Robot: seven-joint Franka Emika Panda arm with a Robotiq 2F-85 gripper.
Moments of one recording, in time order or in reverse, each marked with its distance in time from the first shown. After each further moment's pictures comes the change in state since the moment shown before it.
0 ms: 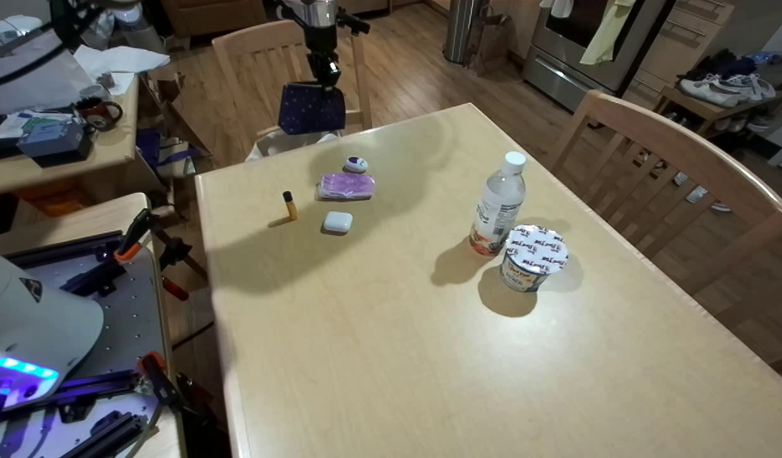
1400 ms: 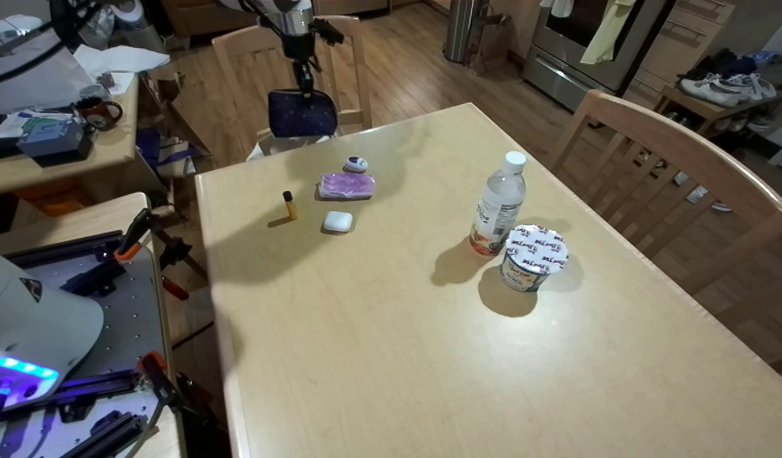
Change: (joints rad) arm 0.162 0.022 -0.095 0.011 0.021 -0.001 0.304
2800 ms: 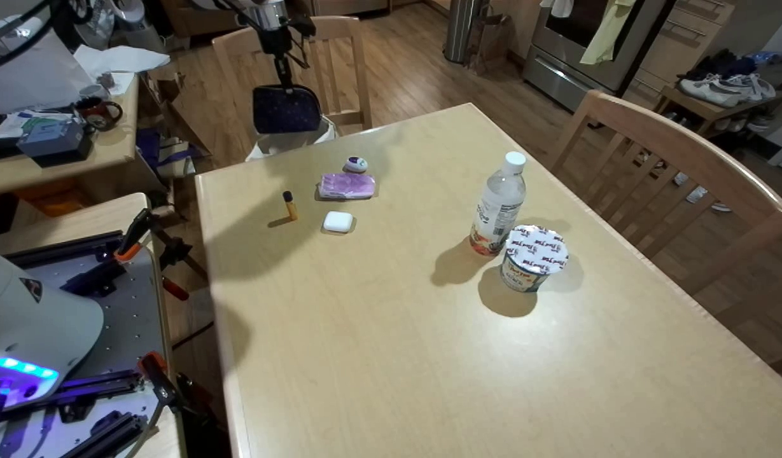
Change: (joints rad) arm 0.155 -0.040 -0.101 -0.029 -0.009 0.002 0.251
